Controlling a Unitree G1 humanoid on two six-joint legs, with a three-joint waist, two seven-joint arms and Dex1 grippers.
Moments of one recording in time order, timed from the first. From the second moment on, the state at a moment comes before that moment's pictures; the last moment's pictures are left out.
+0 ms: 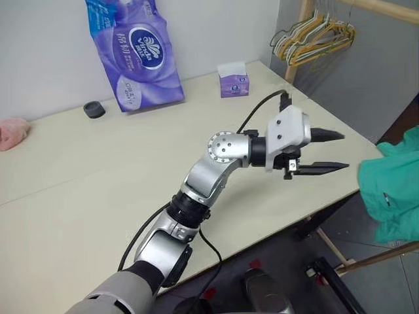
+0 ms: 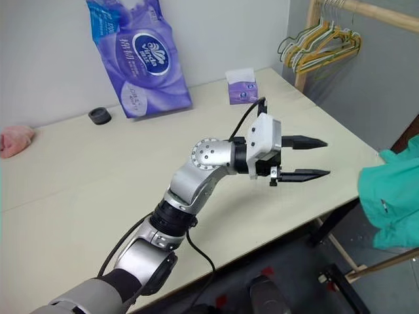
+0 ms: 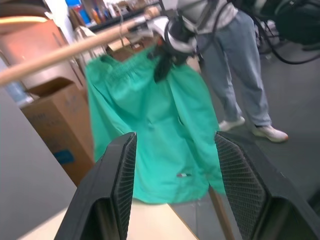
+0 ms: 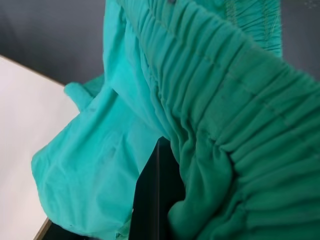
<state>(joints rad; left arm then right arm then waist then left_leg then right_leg) -0.90 -0.02 -0.34 0.10 -0.24 0.17 -0.96 -0.66 -1.43 -0.50 0.57 0.70 1.37 0.05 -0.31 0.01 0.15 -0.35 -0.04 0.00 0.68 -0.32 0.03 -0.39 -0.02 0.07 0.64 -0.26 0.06</state>
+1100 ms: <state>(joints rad) -0.97 -0.07 -0.31 0.12 -0.31 0.28 -0.95 -1.02 -1.39 -0.12 1.05 0.16 1.03 0.53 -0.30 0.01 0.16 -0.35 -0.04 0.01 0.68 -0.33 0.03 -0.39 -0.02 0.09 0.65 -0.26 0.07</state>
